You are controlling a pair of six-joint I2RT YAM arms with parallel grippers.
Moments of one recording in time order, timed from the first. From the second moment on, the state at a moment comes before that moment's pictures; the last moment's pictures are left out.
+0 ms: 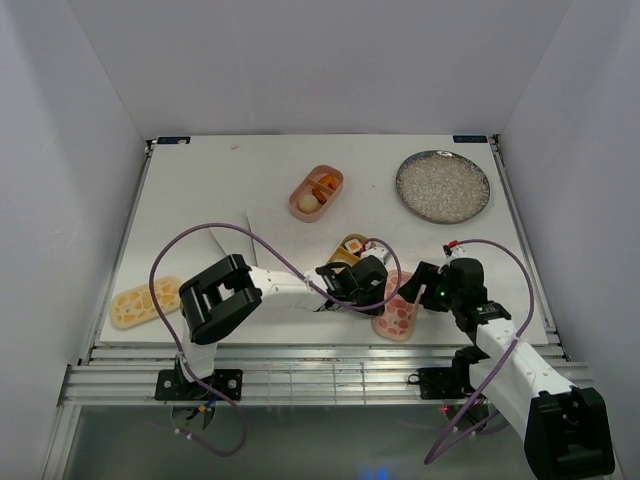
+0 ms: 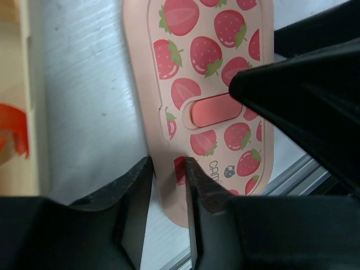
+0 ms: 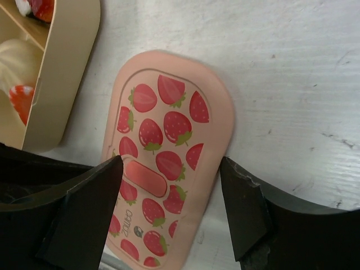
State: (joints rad) left arm -1.14 1.90 1.12 -0.07 -0.08 -0.73; right arm 0.22 0.83 0.24 -0.15 -0.26 0.47
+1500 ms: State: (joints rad) left arm -1.13 2.00 1.22 0.02 -0.02 -0.71; right arm 0.20 0.57 0.20 0.00 -0.37 0.52
